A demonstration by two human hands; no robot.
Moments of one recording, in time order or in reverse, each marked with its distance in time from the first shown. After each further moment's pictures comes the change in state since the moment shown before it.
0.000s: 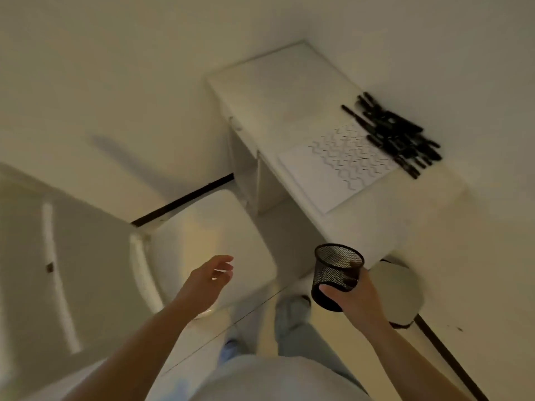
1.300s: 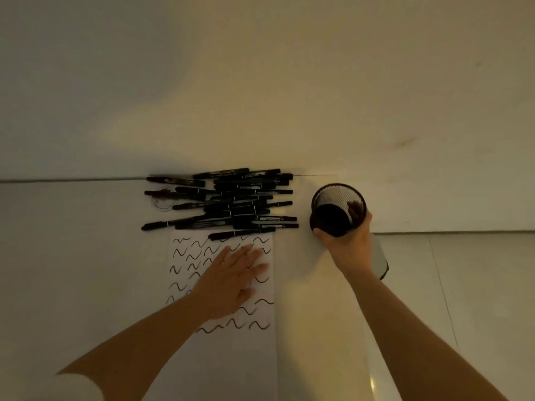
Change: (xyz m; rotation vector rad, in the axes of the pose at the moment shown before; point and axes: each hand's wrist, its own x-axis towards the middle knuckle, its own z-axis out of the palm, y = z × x) left_hand 0.414 0.287 0.193 1.410 -0.820 1.390; right_hand 0.284 0.004 -0.163 0.345 1.042 0.422
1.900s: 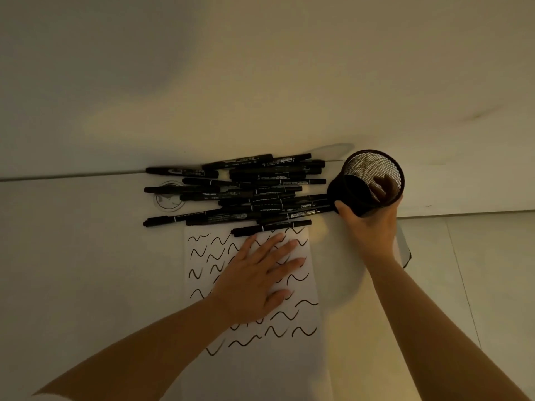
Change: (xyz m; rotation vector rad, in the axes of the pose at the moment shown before) left_hand 0.021 -0.024 0.017 -0.011 0.164 0.127; right_hand 0.028 0.012 0.060 -0.003 0.151 -0.085
